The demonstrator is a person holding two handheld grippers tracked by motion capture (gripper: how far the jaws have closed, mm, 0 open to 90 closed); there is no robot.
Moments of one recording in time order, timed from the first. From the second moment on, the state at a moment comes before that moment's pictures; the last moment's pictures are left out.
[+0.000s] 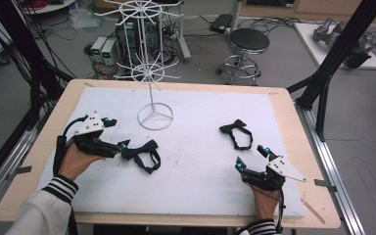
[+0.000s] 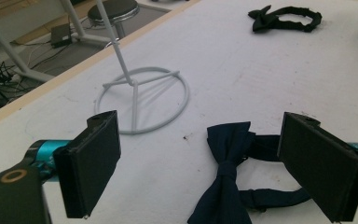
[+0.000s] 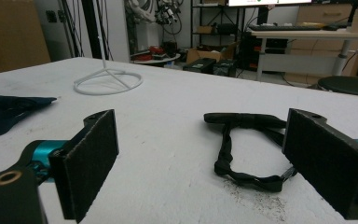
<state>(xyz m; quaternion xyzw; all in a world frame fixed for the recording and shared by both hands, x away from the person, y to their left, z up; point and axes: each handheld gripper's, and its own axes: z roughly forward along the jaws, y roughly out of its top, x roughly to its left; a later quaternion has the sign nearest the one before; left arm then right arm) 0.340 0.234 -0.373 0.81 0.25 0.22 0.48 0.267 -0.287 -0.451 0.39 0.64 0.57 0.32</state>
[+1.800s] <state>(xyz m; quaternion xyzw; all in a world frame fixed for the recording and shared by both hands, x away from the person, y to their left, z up) 0.391 0.161 -0.402 0.94 0.22 0.07 0.24 0.267 -0.288 -0.452 0.39 0.64 0.58 0.32</state>
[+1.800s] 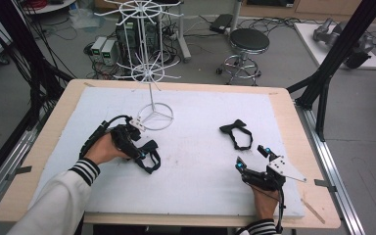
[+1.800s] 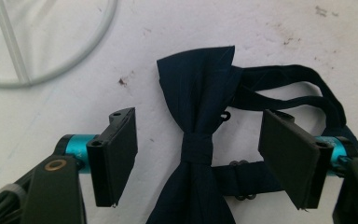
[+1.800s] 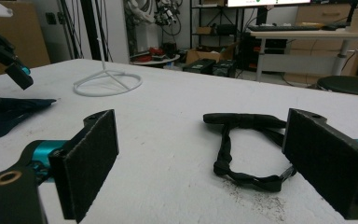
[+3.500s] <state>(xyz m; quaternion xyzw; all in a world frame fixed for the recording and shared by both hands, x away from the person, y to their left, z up) 0.383 0.161 -0.404 0.94 0.22 0.09 0.24 0.267 -0.288 -0.451 0.39 0.64 0.58 0.32</state>
